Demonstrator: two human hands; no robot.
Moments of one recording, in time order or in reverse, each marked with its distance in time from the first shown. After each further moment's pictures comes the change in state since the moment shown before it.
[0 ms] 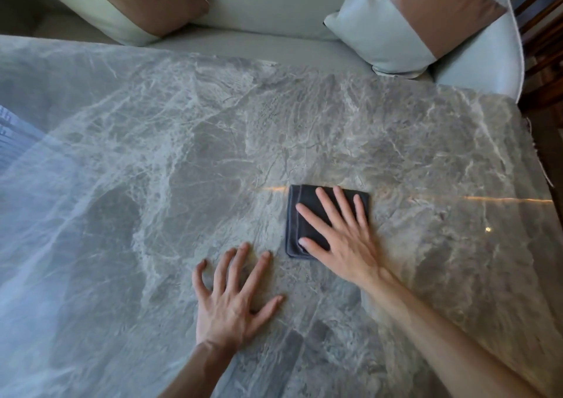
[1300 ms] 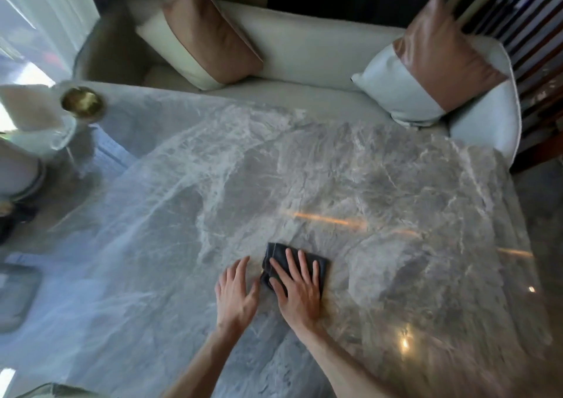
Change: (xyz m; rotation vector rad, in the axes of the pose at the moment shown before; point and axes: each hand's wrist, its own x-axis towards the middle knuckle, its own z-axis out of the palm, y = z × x) left_hand -0.066 0.024 -0.070 -0.547 -0.070 -0.521; right_hand -0.093 -0.136 -0.016 0.375 -0.073 0.138
